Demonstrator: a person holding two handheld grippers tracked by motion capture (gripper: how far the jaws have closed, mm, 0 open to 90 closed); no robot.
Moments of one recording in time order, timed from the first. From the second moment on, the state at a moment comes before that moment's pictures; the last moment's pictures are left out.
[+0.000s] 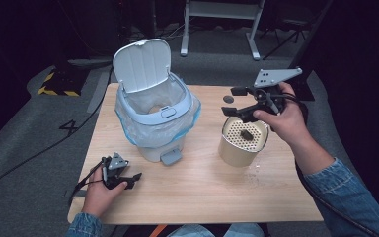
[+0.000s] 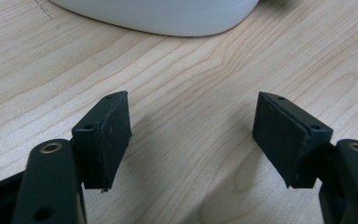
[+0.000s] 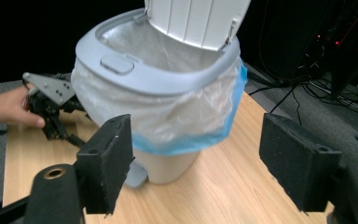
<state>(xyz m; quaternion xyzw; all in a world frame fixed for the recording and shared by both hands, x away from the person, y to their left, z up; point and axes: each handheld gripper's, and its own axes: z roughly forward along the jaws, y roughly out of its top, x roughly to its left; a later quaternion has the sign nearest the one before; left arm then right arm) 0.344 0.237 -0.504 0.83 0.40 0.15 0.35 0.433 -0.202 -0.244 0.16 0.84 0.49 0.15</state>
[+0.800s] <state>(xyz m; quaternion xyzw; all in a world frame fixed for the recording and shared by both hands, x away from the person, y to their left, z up) 0.344 0.239 -0.504 0.82 0.42 0.17 0.35 0.409 -0.324 -0.319 0.25 0.84 0.46 0.14</state>
